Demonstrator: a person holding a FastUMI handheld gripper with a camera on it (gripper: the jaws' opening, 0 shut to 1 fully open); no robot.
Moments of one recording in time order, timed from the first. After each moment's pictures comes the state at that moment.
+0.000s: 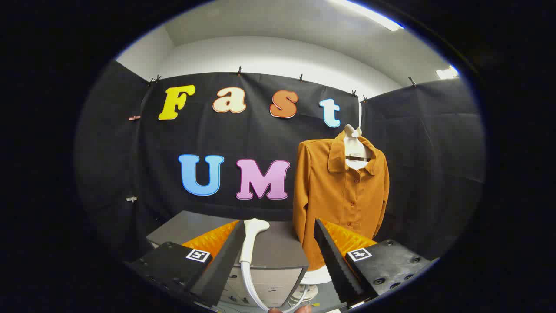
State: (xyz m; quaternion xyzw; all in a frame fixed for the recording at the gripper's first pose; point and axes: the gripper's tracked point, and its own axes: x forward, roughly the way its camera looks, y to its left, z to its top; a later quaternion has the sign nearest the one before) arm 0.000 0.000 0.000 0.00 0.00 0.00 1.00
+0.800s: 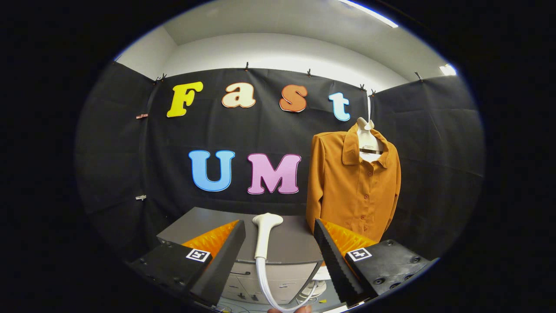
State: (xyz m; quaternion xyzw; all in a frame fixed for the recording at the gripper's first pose) arm 0.002 0.025 -0.006 0.02 0.01 0.02 1.00
